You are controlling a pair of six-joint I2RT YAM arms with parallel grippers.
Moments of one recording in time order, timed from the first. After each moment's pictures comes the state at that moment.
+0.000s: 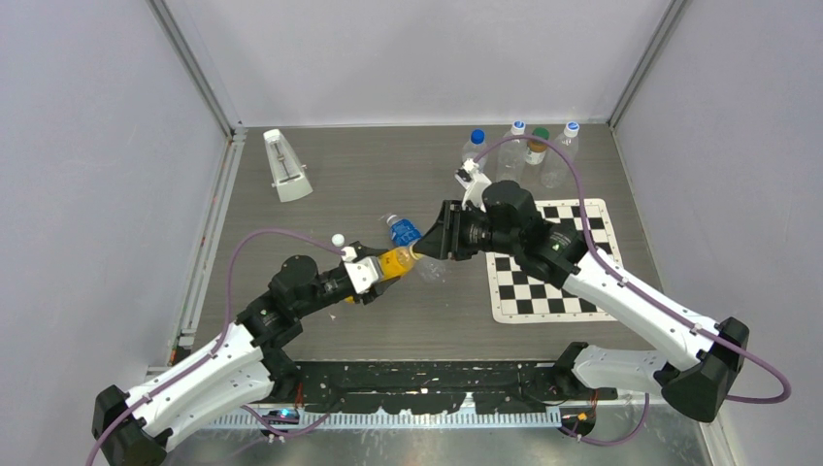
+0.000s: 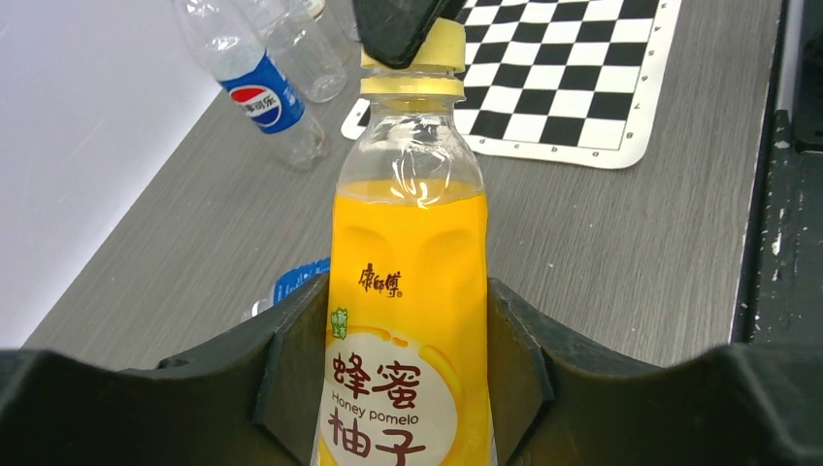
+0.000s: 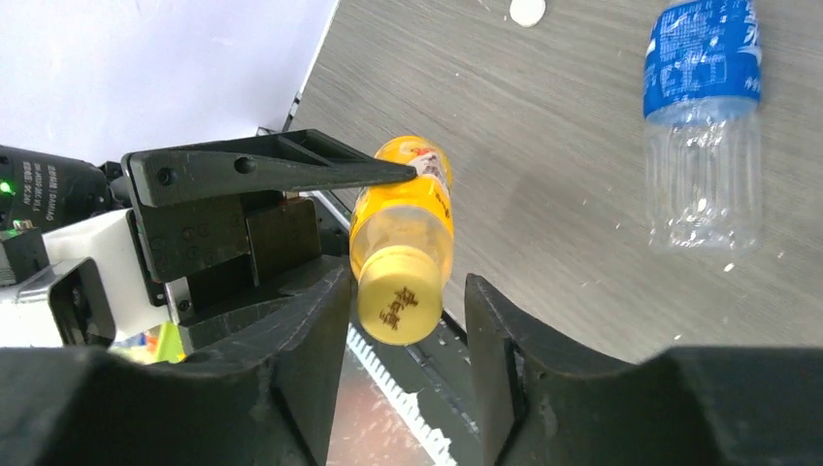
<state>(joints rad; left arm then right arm) -0.80 0.67 0.47 0.09 0.28 0.37 0.81 1.14 1.11 -0.42 -0.24 0.72</state>
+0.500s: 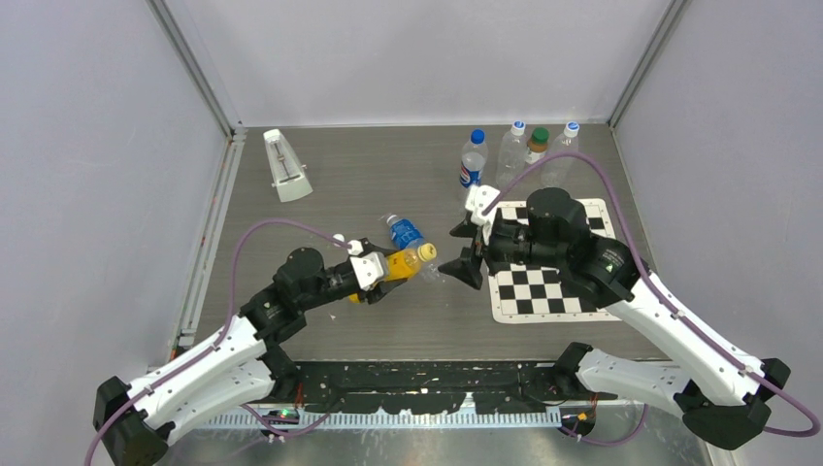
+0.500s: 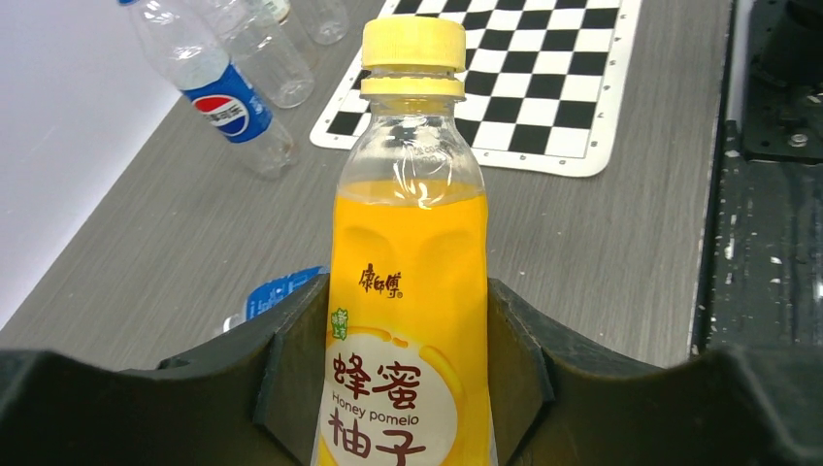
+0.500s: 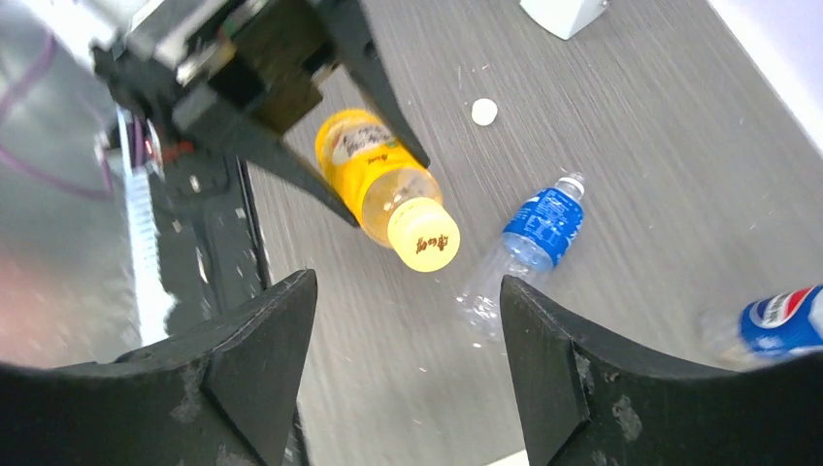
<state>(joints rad) -0.81 0.73 0.53 0.07 0.32 0.34 0.81 0.96 1.17 -0.52 -0.36 -0.09</state>
